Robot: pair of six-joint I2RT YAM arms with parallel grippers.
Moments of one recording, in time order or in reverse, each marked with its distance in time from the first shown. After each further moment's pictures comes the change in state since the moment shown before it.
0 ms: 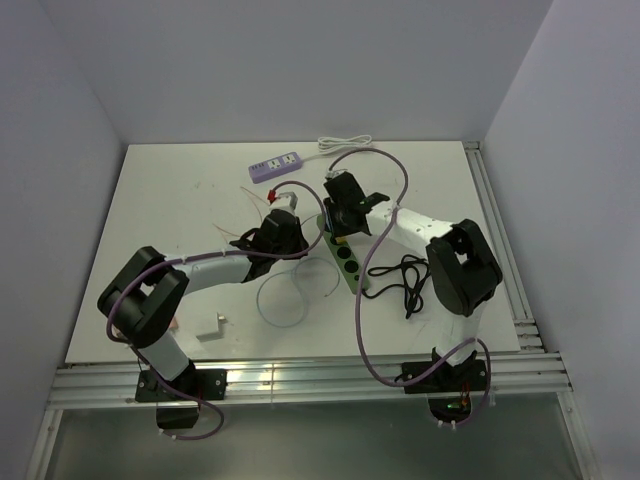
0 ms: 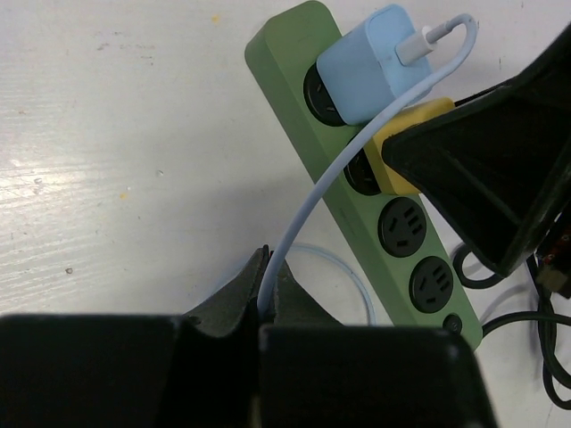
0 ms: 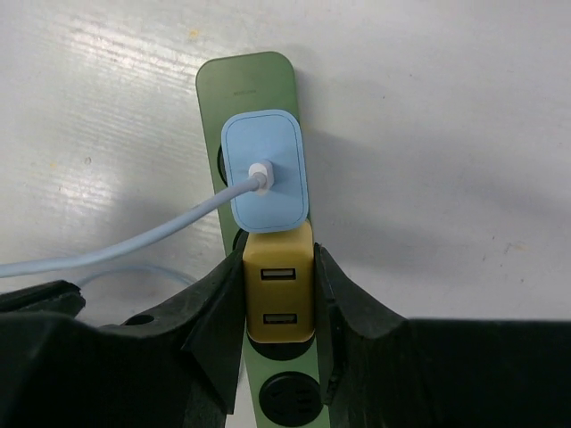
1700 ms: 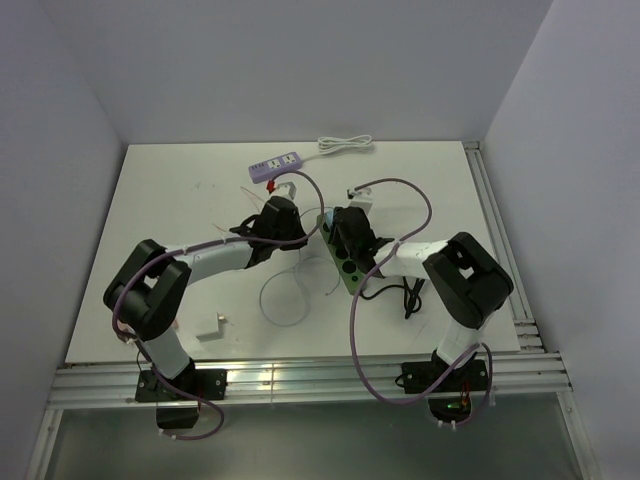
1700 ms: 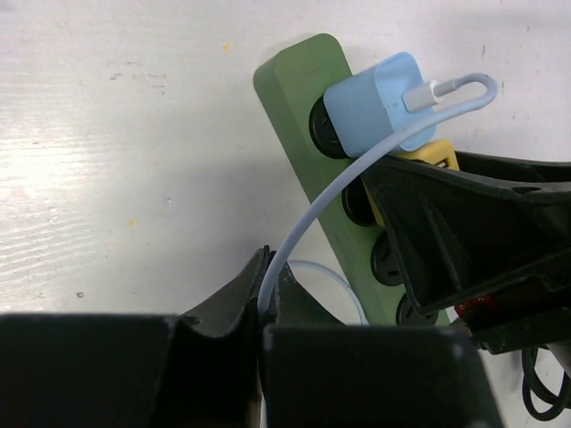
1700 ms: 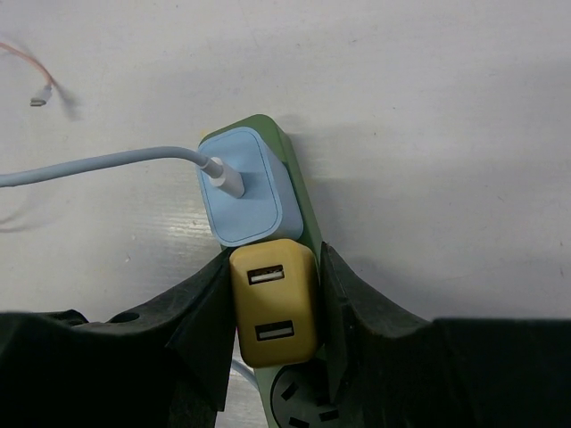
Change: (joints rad) left arm 0.048 0.050 0.118 -0.114 0.054 -0.008; right arm 0.066 -0.098 -0.476 0.751 0.220 0.273
